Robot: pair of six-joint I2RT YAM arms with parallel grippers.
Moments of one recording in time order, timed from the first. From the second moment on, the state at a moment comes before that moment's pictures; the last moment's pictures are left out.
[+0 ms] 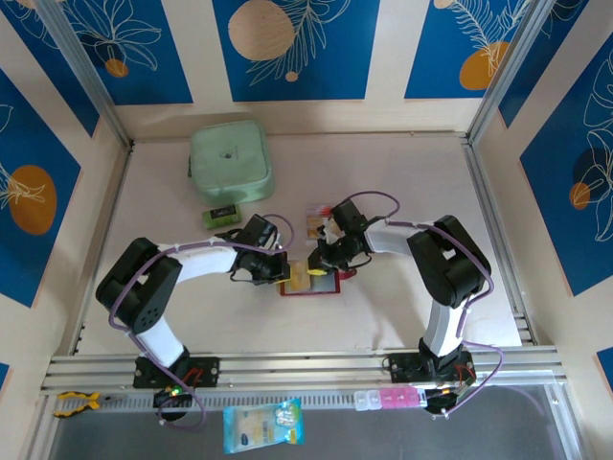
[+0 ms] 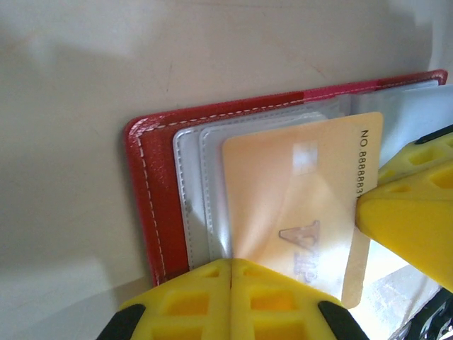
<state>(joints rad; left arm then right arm) -0.64 1.67 0.83 -0.29 0.43 -0.73 0.54 1.82 0.96 -0.32 -0.73 0.66</state>
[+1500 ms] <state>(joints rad) -0.63 1.66 0.80 -0.27 0.45 -0.73 0.58 1.71 1.08 -0.69 -0.46 0.54</state>
